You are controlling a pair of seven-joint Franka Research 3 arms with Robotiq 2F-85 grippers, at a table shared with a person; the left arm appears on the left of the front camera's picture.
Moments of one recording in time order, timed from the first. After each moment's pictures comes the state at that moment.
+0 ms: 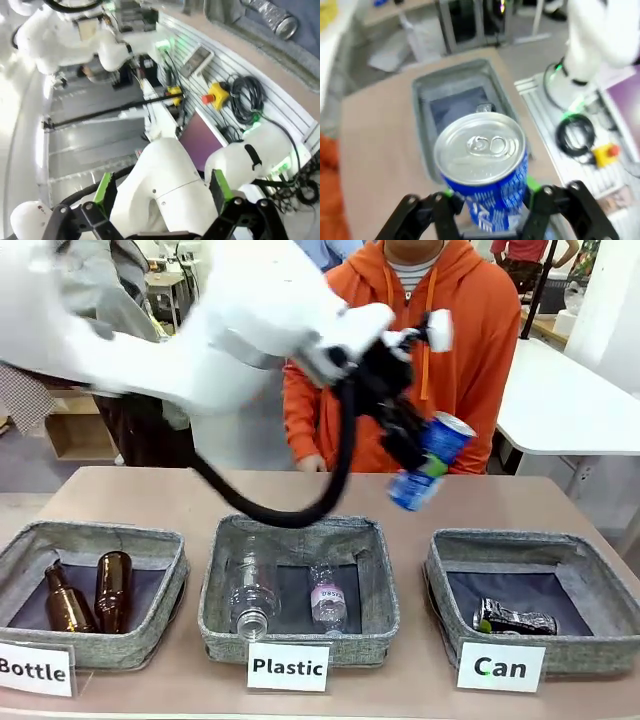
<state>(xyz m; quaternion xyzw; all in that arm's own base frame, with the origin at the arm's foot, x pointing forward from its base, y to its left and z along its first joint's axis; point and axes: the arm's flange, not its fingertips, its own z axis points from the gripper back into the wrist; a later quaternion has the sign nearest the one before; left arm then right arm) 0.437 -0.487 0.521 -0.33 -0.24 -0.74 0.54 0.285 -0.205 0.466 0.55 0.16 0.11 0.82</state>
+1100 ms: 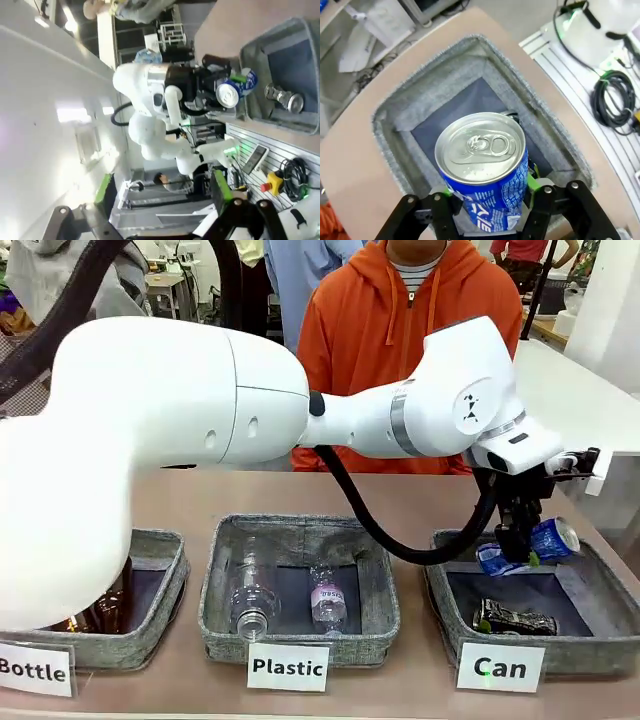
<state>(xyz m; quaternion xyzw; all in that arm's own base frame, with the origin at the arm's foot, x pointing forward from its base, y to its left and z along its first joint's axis) 0.419 -0.659 0.422 -0.21 -0.16 -0.86 0.44 0.260 -0.294 0.483 0.68 -0.04 -0.13 0.72</state>
